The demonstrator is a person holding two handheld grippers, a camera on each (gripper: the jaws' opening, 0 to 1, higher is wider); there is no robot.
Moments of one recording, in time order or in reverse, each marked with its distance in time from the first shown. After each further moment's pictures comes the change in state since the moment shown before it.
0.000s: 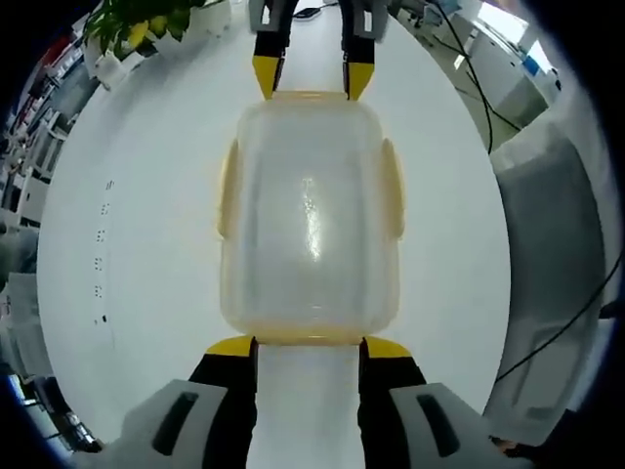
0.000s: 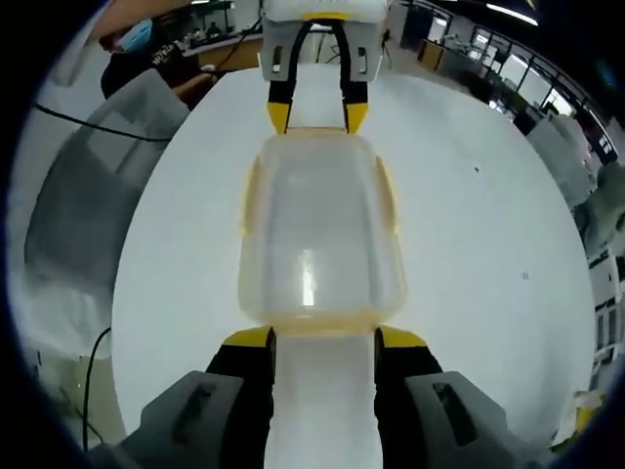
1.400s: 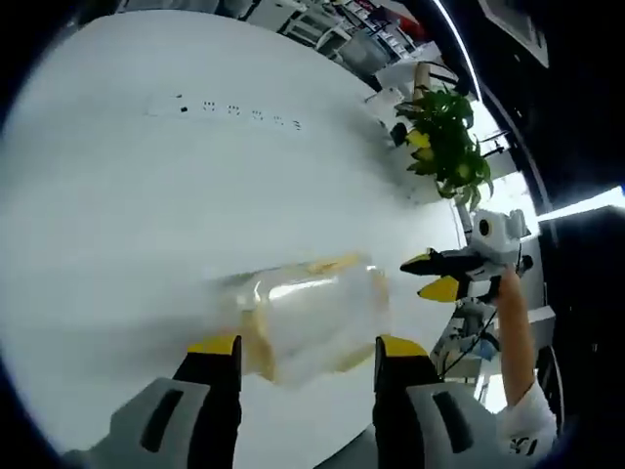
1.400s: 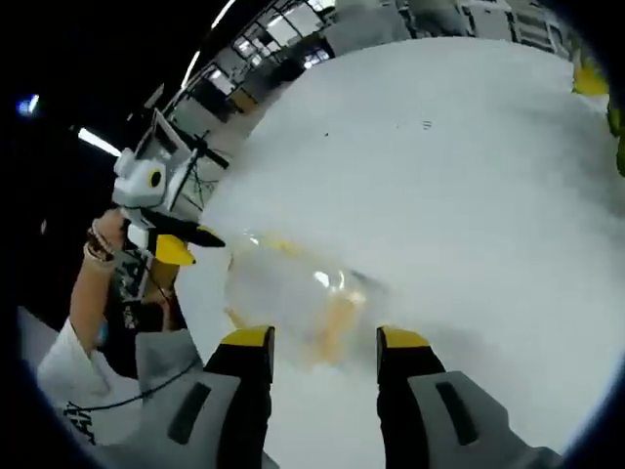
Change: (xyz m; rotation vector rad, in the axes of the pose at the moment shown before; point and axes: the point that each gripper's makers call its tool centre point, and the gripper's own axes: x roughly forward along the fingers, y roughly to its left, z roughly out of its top) left arm -0.042 -0.005 0.008 -1.379 -0.471 -0.243; right arm -0.037 -0.013 0.019 1.187 -0.315 0.127
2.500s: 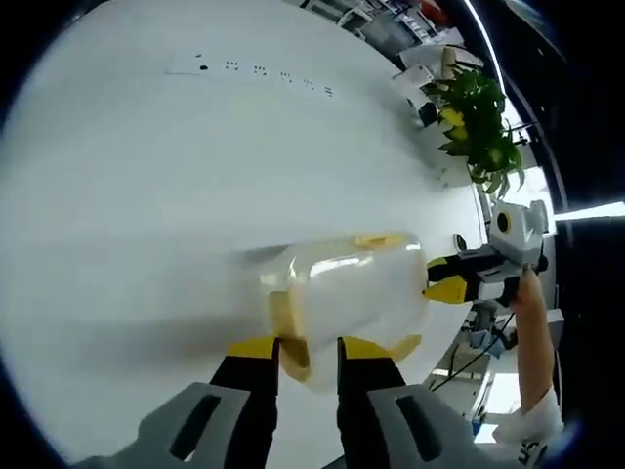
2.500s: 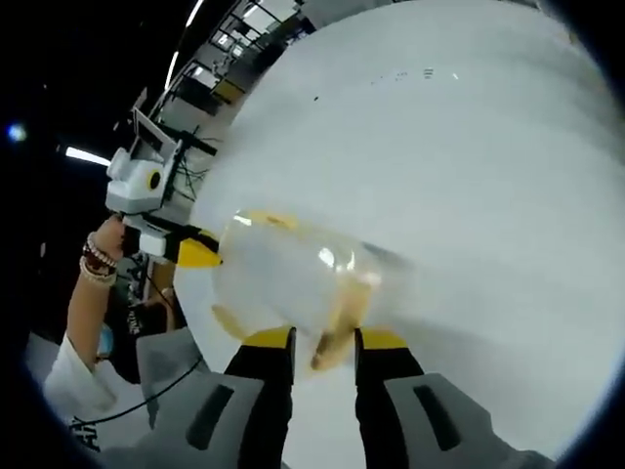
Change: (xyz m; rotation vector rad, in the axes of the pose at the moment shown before) left arm 0.025 0.020 -0.015 -0.054 0.054 0.051; right arm 0.029 -0.013 -0.018 0.000 0.091 -0.047
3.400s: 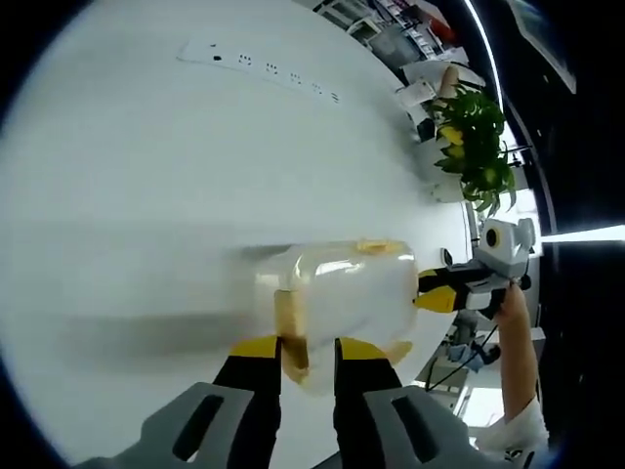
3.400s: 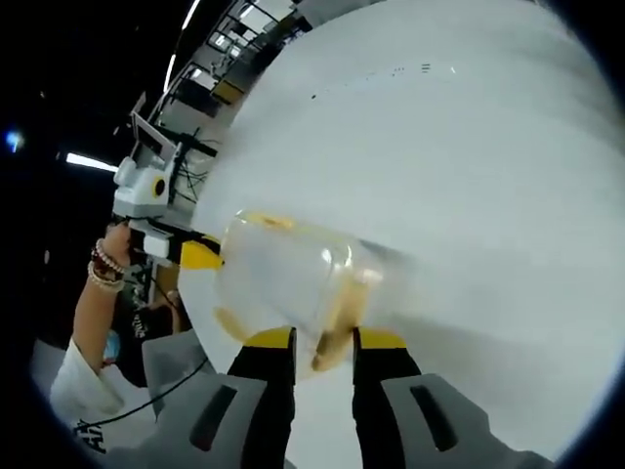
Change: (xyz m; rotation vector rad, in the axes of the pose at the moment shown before) left arm 0.015 -0.010 -0.001 -0.075 -0.014 -0.072; right arm 0.002 -0.003 -0.001 0.078 0.003 0.043
